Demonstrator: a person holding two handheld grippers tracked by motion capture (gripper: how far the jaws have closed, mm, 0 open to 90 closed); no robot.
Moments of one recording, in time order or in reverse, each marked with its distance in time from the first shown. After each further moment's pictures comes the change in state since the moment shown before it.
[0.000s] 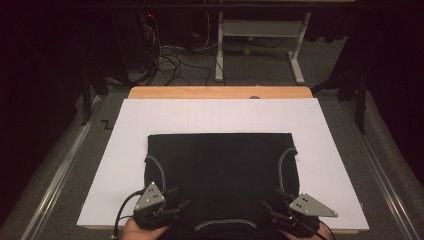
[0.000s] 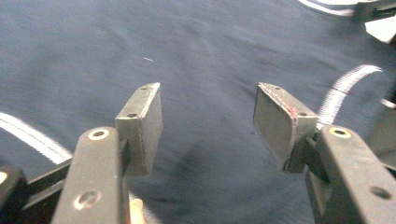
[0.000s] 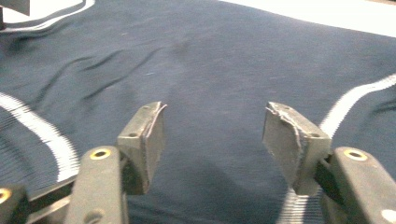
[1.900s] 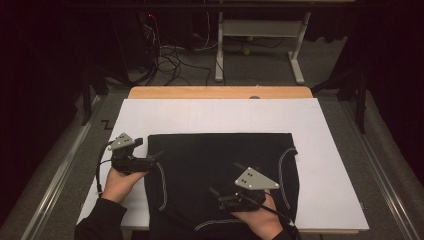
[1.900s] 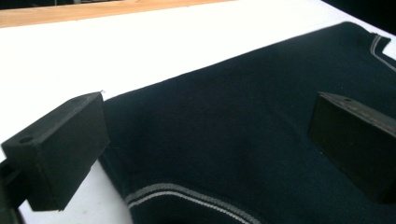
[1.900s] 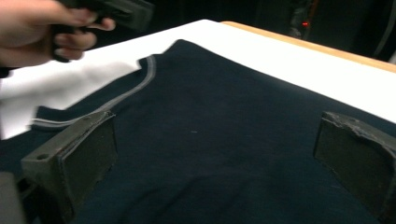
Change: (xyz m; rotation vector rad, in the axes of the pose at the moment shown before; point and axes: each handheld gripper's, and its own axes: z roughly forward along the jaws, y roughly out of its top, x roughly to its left) left arm 0.129 0.050 -0.003 -0.104 0.129 -0.112; right arm 0.073 0.076 0.087 -0.109 0.165 -0.081
